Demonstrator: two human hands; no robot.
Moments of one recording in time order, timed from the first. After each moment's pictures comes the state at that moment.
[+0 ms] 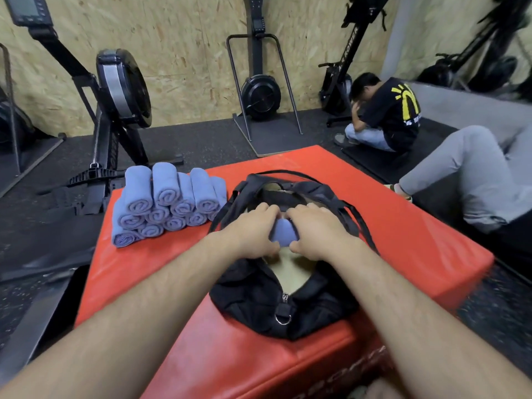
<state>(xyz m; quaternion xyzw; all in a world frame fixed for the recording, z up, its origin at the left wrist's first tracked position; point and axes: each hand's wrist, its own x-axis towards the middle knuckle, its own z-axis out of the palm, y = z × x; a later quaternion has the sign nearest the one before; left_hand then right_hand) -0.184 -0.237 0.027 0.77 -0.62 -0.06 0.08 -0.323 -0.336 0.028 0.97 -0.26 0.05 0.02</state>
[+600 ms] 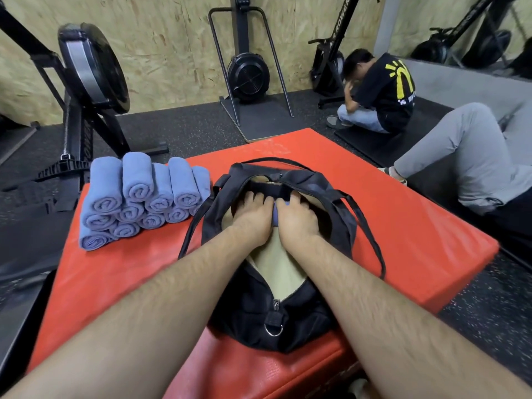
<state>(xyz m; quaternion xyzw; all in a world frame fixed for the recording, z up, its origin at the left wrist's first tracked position) -0.162 -0.321 -0.047 0.82 -0.57 0.08 0.01 -0.263 -0.373 -0.042 0.90 -0.42 0.09 -0.01</state>
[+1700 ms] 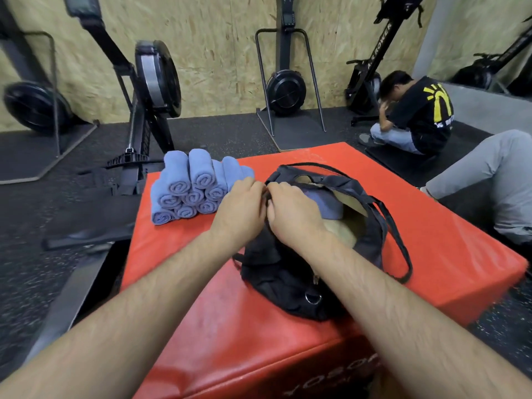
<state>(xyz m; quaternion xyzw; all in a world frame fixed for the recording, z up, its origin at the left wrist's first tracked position) -0.150 -0.174 0.027 0.78 -0.54 0.19 0.26 -0.259 -0.252 0.042 0.94 -0.24 0.23 -0.02</state>
